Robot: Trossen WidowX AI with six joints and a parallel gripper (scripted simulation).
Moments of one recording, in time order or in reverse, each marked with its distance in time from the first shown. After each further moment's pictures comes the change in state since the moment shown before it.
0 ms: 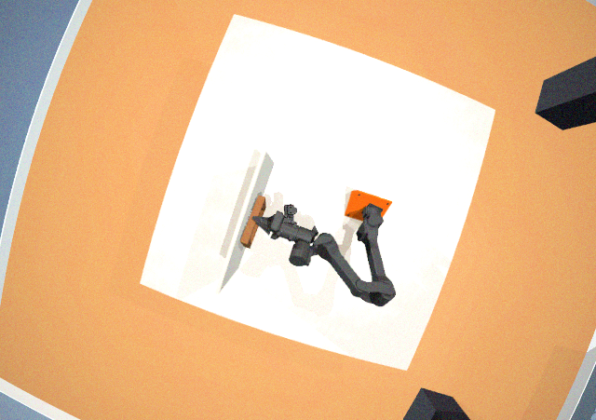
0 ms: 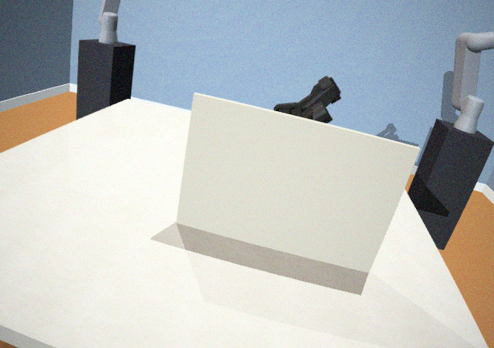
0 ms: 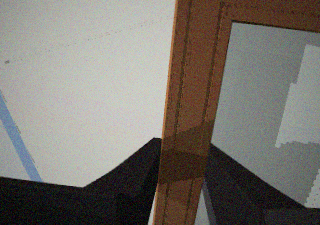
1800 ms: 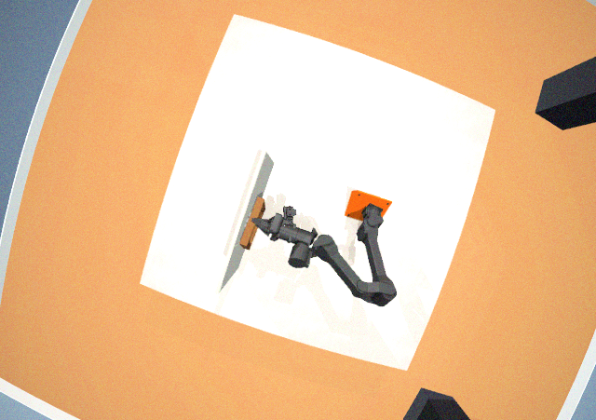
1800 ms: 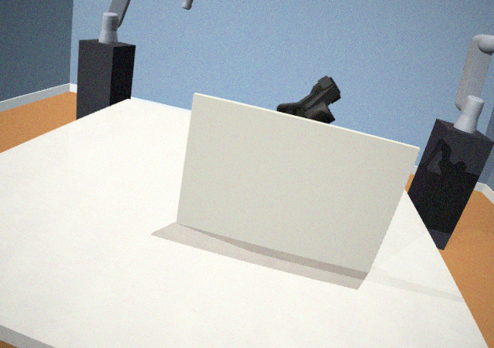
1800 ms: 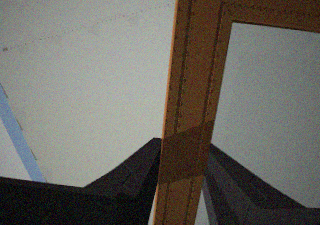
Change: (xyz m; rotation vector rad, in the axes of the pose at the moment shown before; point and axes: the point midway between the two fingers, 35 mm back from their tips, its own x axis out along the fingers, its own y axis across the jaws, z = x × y) arm 0.000 0.000 -0.007 0.000 0.001 0.001
